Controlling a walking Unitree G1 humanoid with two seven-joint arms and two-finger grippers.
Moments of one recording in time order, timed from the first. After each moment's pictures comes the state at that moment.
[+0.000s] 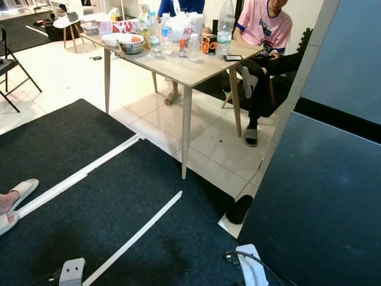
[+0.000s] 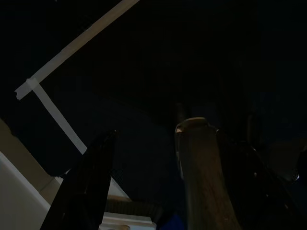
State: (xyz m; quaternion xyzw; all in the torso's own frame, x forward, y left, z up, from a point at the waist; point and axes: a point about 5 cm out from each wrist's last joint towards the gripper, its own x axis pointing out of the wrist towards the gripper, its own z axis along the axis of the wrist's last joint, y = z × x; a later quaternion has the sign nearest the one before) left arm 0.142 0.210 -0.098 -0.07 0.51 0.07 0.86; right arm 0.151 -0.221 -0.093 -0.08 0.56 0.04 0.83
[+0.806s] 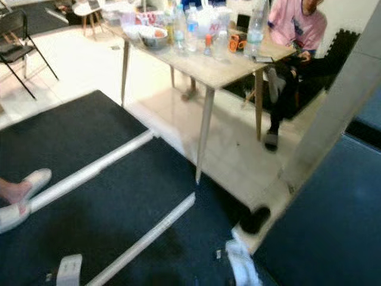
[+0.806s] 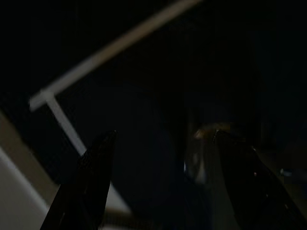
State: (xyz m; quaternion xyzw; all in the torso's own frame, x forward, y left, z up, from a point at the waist) left arm 0.154 0.213 -0.094 -0.06 0.51 0.07 0.86; right arm 0.153 -0.209 -0.095 -0.09 0.55 0.06 0.83
